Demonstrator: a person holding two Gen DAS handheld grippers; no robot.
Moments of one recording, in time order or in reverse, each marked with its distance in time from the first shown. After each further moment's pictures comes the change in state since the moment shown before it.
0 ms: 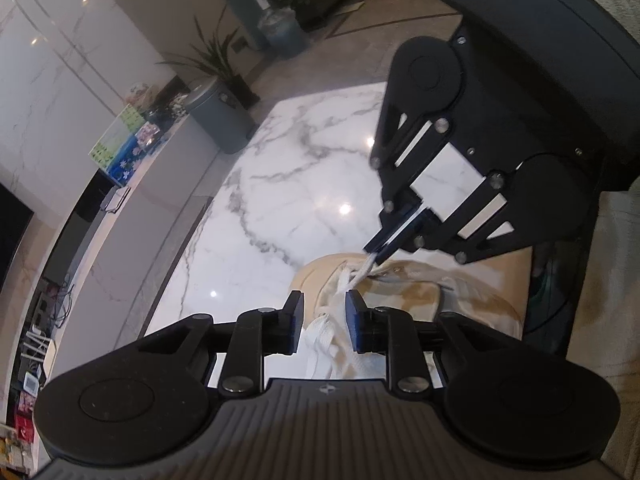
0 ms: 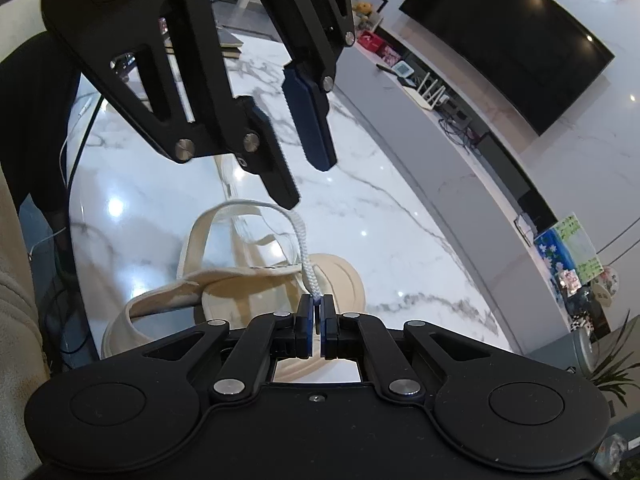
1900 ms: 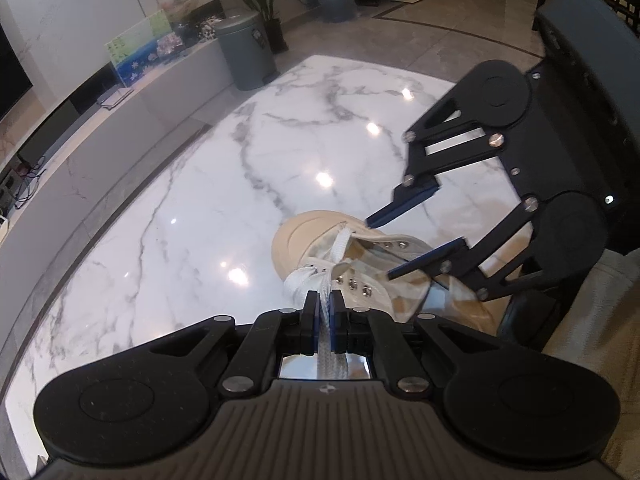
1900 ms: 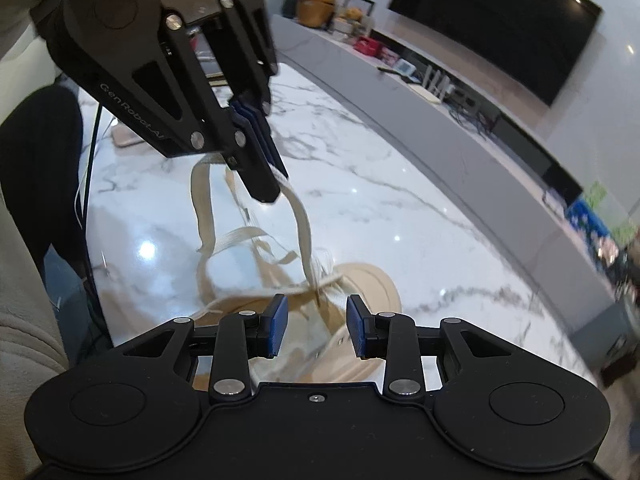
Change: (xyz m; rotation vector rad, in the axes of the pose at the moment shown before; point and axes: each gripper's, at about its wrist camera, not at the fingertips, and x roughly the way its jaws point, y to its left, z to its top) left arm 0.011 0.042 -0.021 -0.363 0.089 -0.106; right arm 0.004 -0.019 -0.009 0.100 -0.053 0.114
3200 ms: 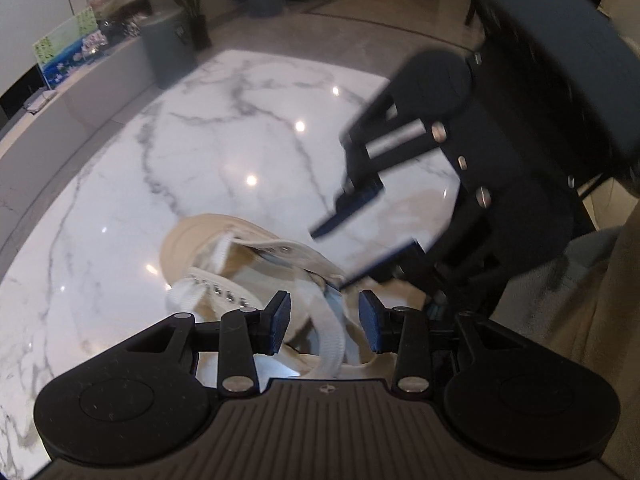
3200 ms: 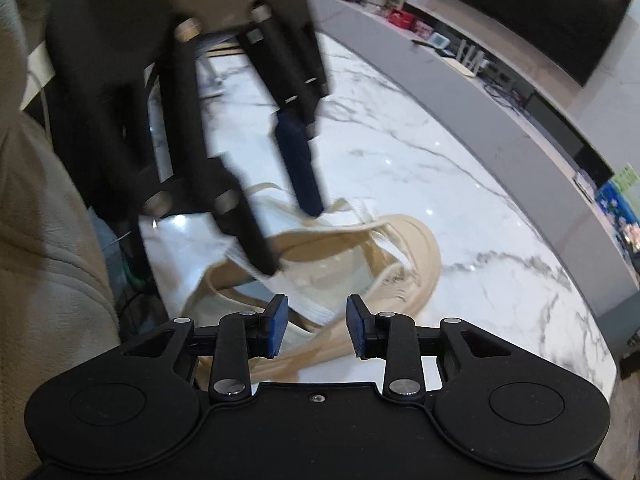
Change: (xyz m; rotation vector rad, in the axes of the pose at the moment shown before) left arm 0.031 -0.049 0.005 0.062 0.037 -0.221; right arm -0.023 0.009 -0.020 0.061 0.097 0.069
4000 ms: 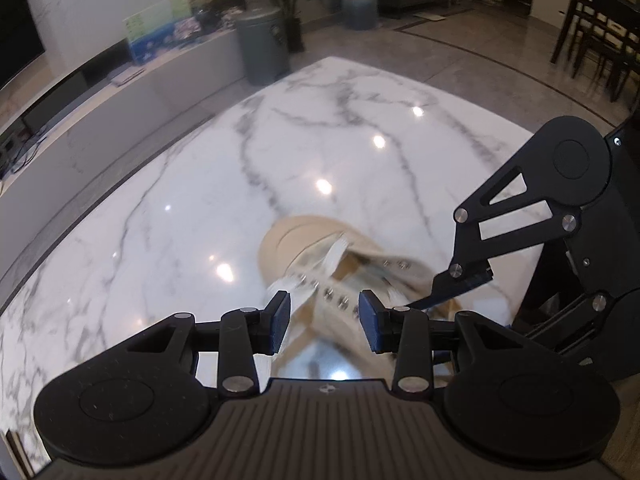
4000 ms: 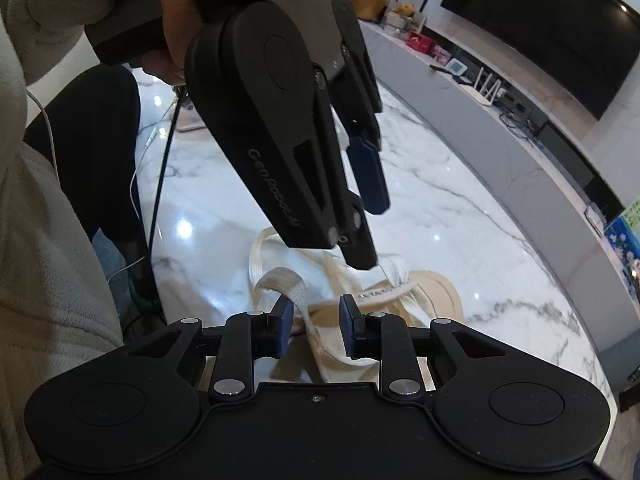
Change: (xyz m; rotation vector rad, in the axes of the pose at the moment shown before) left arm -0.018 0.045 -0.002 -0.167 -0.072 0.199; right arm 0.009 0.024 0.028 -0.083 -0.053 0.038
